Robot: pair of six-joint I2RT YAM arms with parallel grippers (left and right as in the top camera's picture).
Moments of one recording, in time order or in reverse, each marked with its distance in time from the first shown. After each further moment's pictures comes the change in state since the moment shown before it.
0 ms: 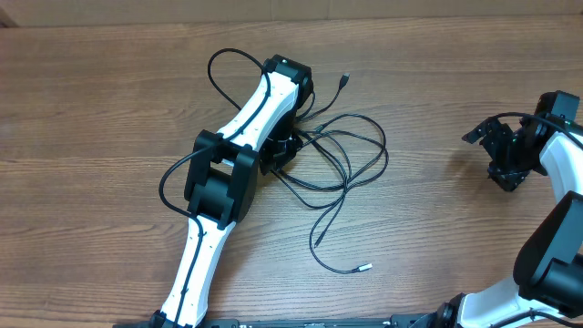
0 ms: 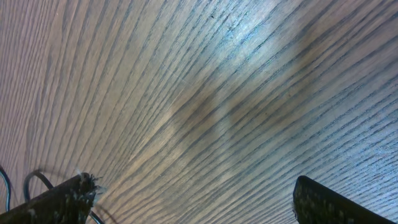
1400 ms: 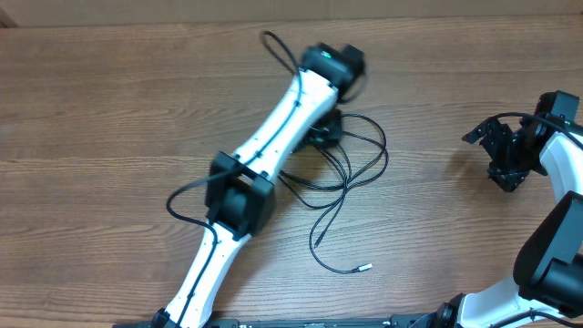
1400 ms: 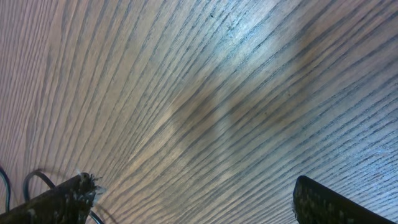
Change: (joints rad) left arm -0.135 0.000 0.343 -0.036 -0.009 0.360; right arm 0.000 0.000 0.000 -0.001 0.000 0.000
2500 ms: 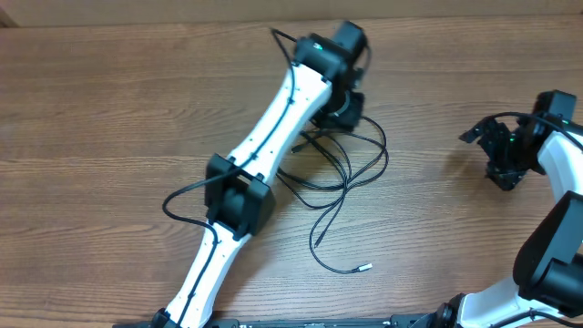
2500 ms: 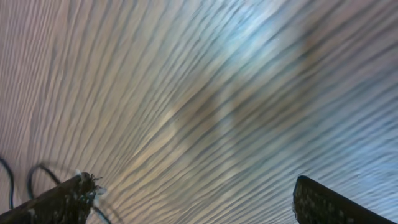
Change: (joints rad) left arm -0.026 0.003 0.079 0.212 0.270 0.311; right arm 0.006 0.000 0.000 0.000 -0.010 -0.003
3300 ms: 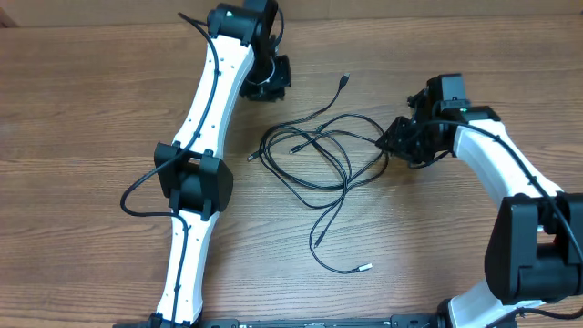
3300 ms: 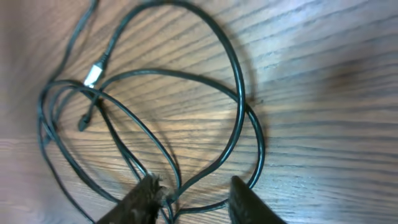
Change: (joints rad) left arm 0.309 0.004 0.062 -0.077 0.021 -0.076; right arm 0.468 0.000 -0.006 0.068 -0.132 -0.106
